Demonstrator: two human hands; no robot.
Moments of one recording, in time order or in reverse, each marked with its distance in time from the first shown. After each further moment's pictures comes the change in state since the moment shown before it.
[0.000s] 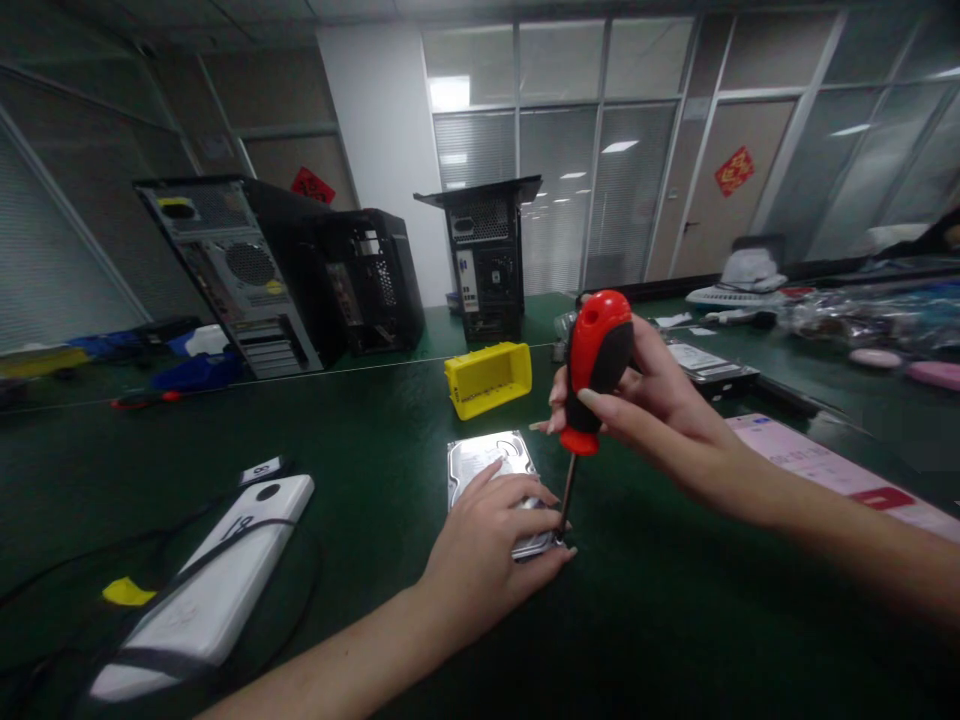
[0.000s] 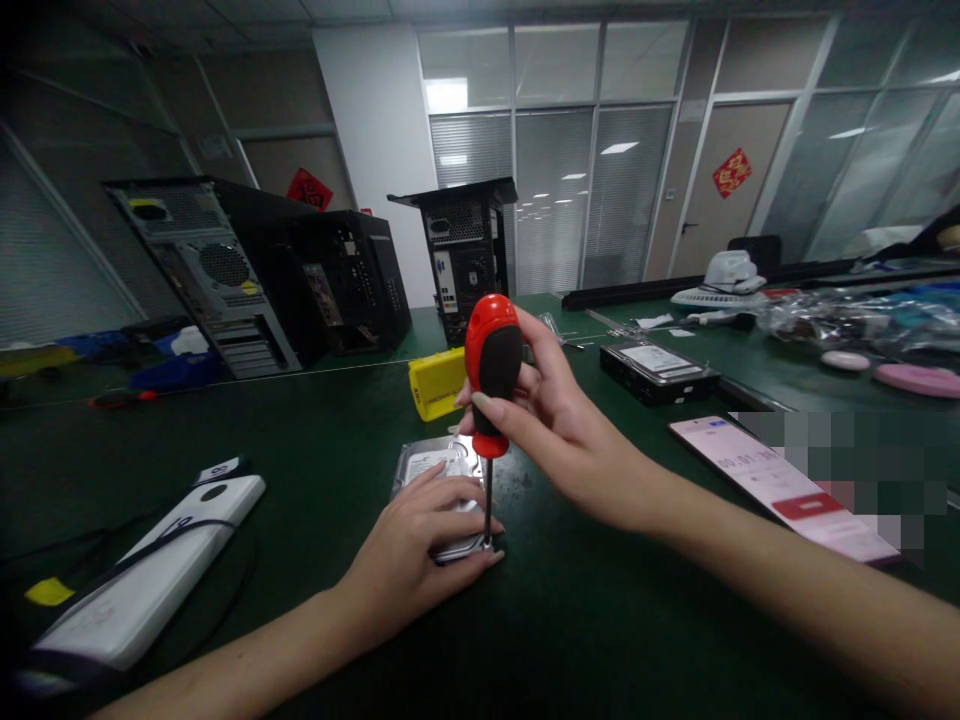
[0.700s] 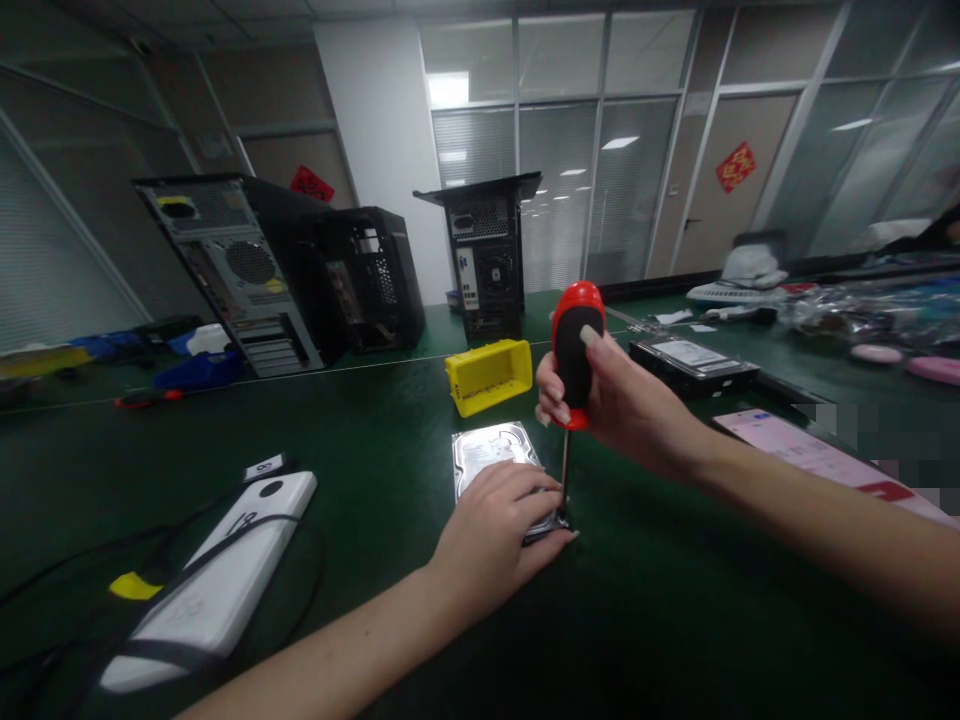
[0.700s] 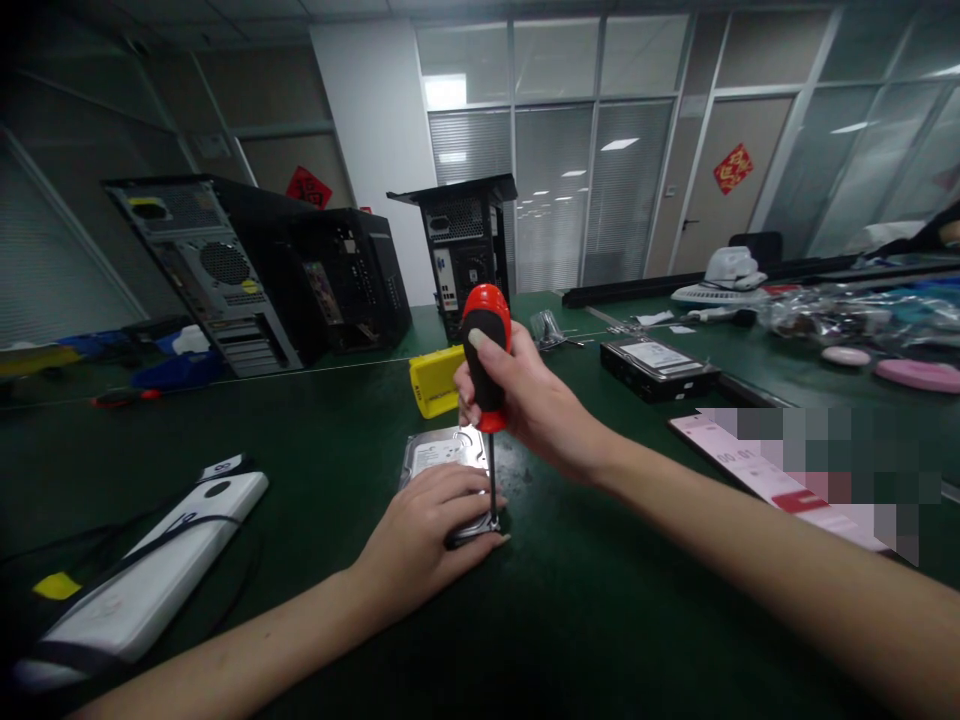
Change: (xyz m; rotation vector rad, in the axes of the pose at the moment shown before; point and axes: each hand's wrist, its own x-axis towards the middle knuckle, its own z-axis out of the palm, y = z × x) left_hand 0.007 -0.006 0.008 0.060 0.067 0.095; right_hand 0.028 0.013 0.010 0.434 0.002 0.117
